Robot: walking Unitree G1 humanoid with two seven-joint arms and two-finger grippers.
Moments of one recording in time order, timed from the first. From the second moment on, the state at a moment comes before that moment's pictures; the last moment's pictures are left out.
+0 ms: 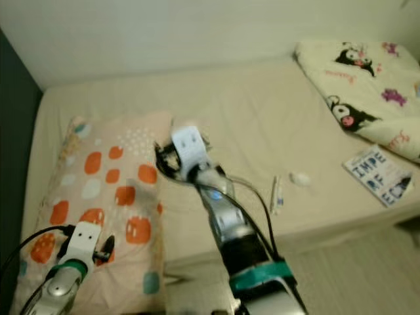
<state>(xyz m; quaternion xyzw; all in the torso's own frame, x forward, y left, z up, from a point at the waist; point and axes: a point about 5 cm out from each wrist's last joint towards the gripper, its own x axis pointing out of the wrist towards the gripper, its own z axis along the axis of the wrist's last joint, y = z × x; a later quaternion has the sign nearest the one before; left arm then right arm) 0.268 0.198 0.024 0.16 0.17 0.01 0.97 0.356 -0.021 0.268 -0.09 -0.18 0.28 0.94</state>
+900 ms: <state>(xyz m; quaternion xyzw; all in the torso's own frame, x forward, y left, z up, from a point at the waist) 0.251 0.199 0.028 0.16 0.20 0.00 0.97 0.360 -0.060 0.397 -0.03 -0.25 0.21 0.94</state>
